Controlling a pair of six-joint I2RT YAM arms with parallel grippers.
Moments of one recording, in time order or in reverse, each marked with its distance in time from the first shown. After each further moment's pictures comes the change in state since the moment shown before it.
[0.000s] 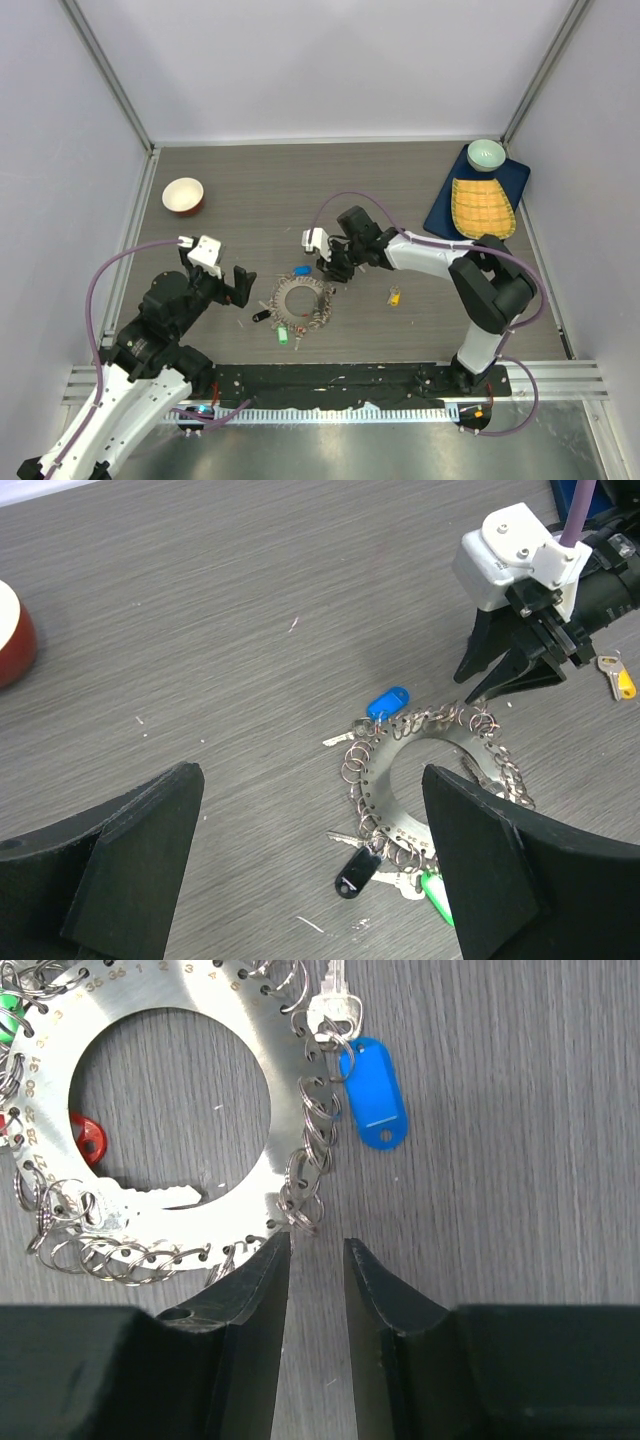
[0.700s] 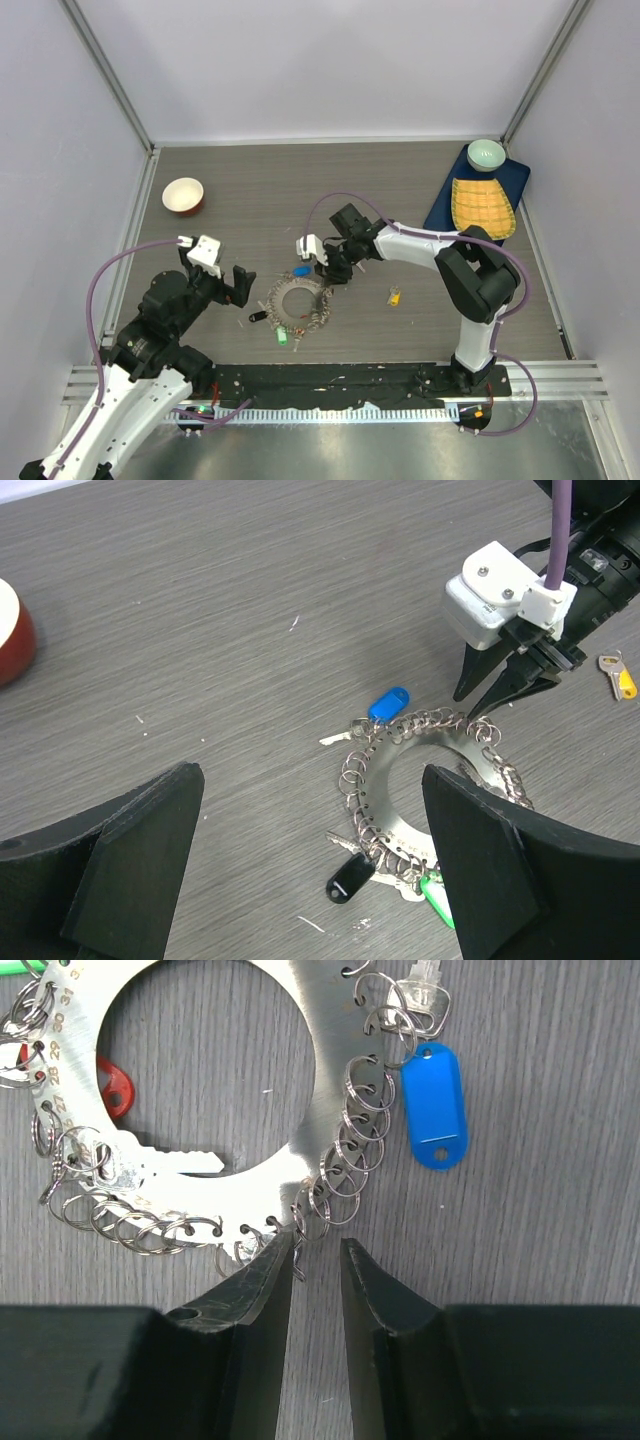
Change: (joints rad) left arm 0.023 0.000 -0.003 0.000 0.026 0.003; right arm 0.000 0.118 0.149 -0.221 -0.101 -0.239
